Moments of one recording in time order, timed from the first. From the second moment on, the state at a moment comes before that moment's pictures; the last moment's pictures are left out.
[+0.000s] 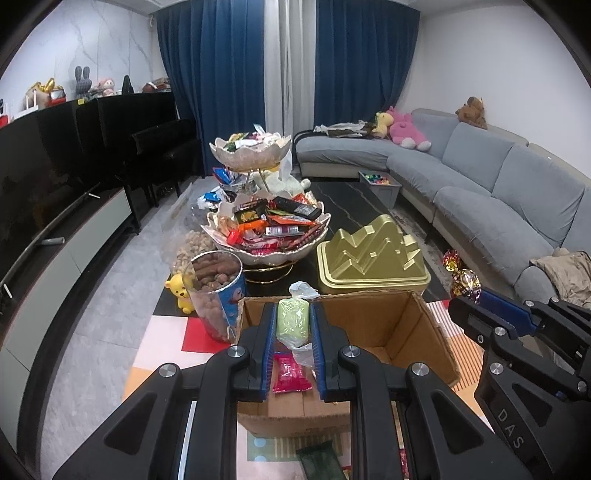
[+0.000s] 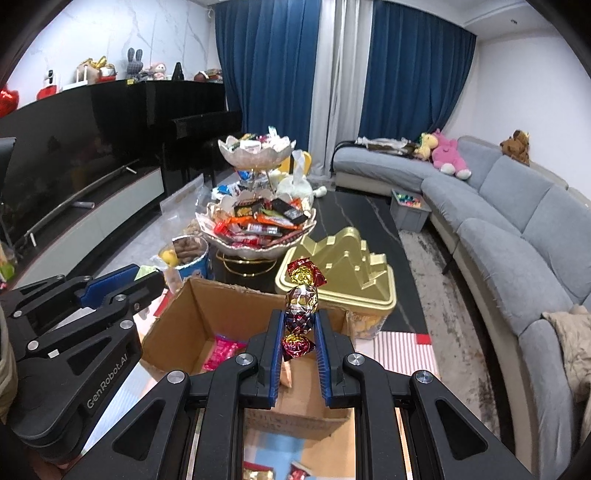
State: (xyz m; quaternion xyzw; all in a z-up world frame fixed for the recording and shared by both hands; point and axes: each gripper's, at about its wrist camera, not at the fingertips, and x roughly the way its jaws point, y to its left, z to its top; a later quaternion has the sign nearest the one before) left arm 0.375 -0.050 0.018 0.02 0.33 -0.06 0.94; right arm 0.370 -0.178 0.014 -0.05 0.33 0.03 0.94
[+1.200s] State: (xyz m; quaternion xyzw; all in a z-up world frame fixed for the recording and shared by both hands) left arm 0.406 -0.056 -0.010 0.05 0.37 -0.04 0.93; right arm 0.403 -0.196 -0.005 -0.02 0.37 0.02 0.93
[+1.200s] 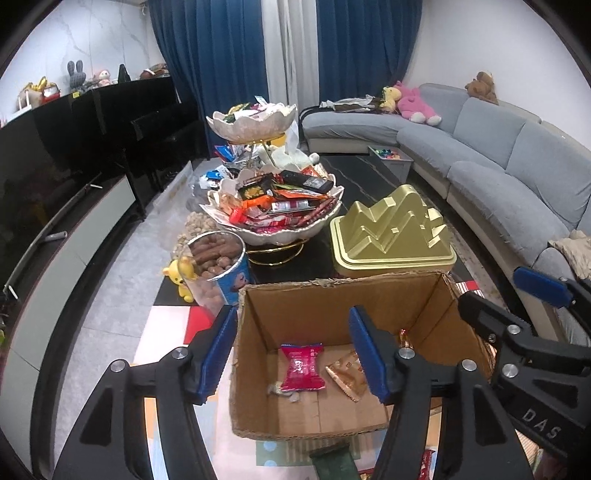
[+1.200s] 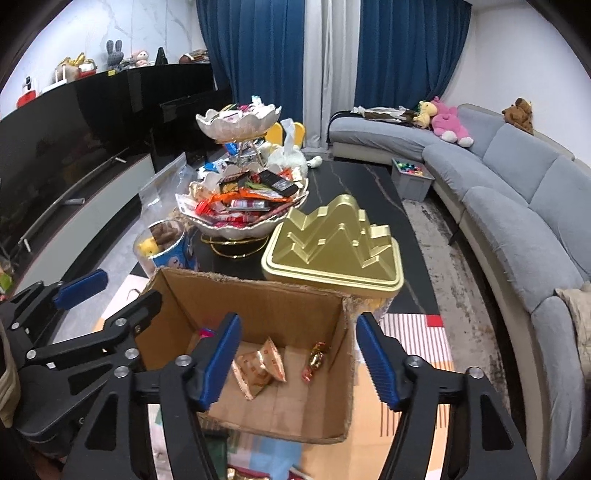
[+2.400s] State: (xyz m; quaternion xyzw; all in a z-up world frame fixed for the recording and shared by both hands) left arm 0.314 -0.022 0.035 0.02 0.35 -0.02 0.93; right arm 0.317 -0.199 0.037 0.00 0.34 -0.02 0.94
